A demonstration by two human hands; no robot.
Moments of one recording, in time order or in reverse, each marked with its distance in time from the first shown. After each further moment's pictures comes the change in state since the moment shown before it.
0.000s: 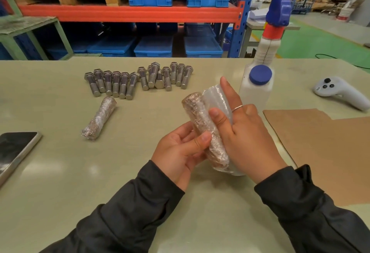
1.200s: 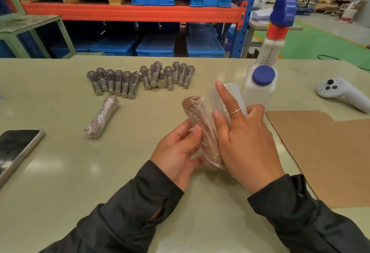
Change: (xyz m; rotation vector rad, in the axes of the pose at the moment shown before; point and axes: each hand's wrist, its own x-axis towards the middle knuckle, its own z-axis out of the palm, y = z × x) left_hand 0.001 -0.004 -0.007 -0.028 0.033 -0.024; right_hand -0.010 -0.011 0.006 -0.183 0.097 -0.030
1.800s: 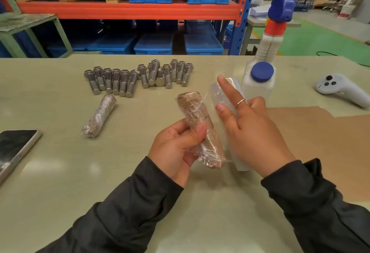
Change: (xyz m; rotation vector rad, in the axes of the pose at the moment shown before) left_hand -0.002 0.010 0.006 0.029 0.018 0.051; right_hand 0.015 0.016 -0.010 0.121 -0.111 0.004
